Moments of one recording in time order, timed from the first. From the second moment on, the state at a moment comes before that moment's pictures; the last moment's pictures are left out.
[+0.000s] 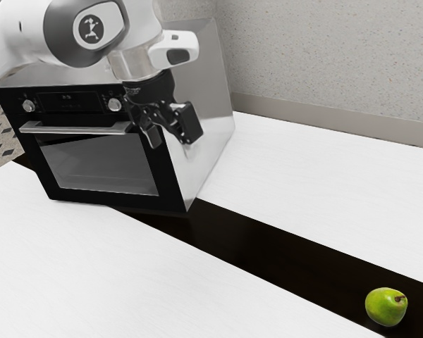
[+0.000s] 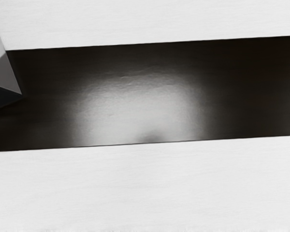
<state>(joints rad) 0.05 0.09 -0.06 -1.29 0.00 1.46 0.05</state>
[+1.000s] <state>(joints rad) -0.05 -0.43 0.44 -1.94 0.08 2.24 1.13</state>
